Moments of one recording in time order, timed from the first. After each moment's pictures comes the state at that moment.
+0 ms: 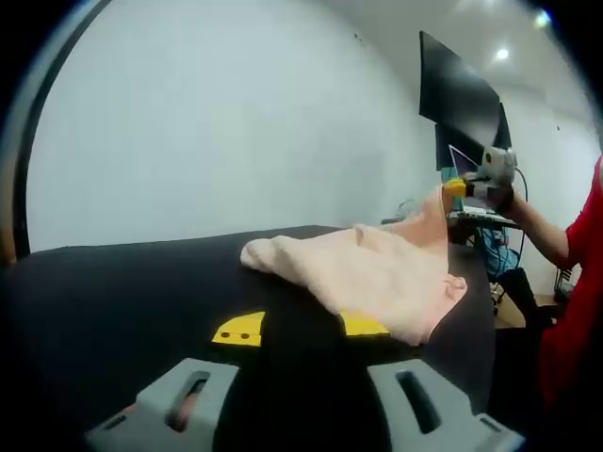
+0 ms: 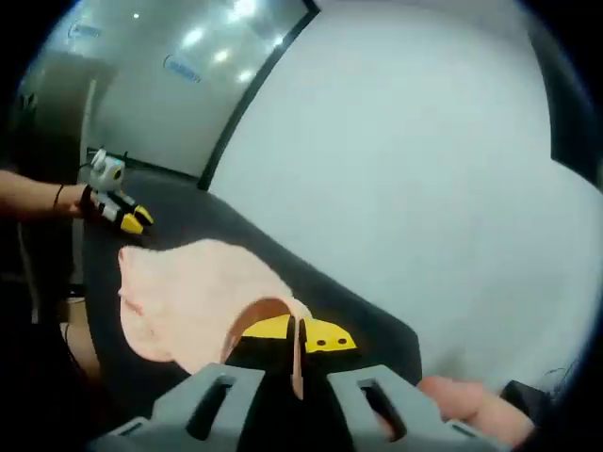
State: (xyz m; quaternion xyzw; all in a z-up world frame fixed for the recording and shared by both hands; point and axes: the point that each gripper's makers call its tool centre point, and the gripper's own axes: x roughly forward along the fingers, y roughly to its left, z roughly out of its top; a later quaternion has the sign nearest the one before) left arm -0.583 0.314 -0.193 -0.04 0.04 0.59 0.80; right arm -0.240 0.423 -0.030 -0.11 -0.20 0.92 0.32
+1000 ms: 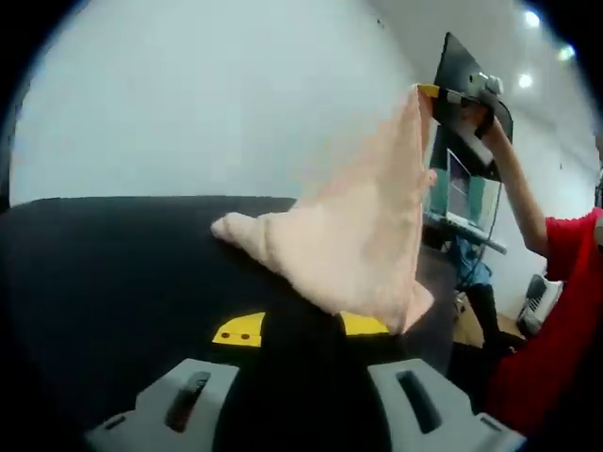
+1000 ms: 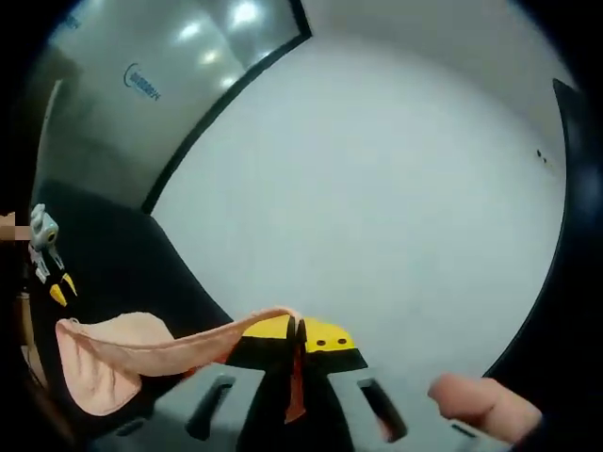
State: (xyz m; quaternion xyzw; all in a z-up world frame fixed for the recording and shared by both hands) left arm -0.512 0.298 -0.197 -0.18 0.06 0.51 0.84; right arm -0.269 0.473 0.167 -0.11 -0.29 0.87 0.39
